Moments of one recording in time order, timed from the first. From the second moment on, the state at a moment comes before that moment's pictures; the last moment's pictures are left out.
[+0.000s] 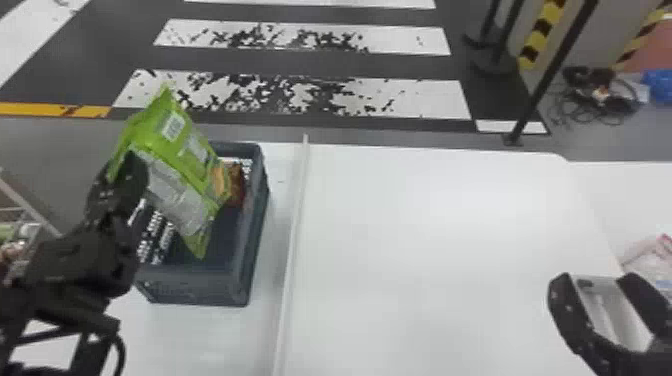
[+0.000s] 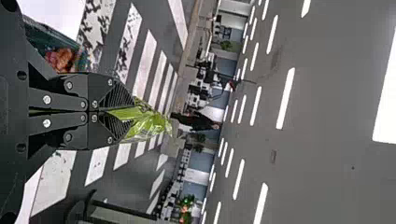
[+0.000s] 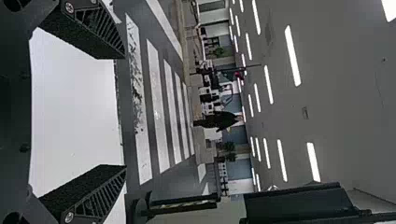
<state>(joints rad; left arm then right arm) 0.71 0.12 0.11 -2.31 0.38 -0.02 -0.01 0.83 -0.05 -0.26 -1.97 -0.39 -0.36 0.39</state>
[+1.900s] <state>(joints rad) 0.08 0.00 -0.37 -1.60 0.29 0.46 -0.33 0.77 -0.07 -0.39 -1.96 -0.43 -0.21 0.39</state>
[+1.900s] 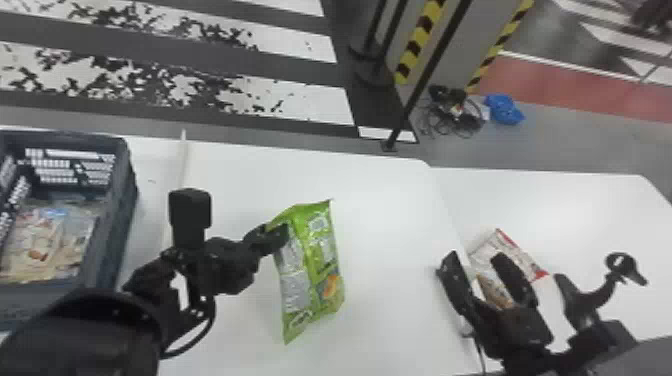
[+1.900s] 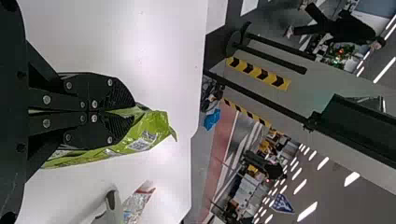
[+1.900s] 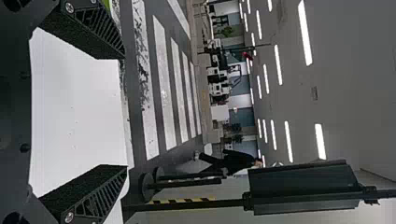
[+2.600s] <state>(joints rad) 0.13 0.00 -0.46 -1.66 -0.01 0.42 -0.06 0.74 -0.07 -0.35 -1.96 -0.42 -0.19 0.39</state>
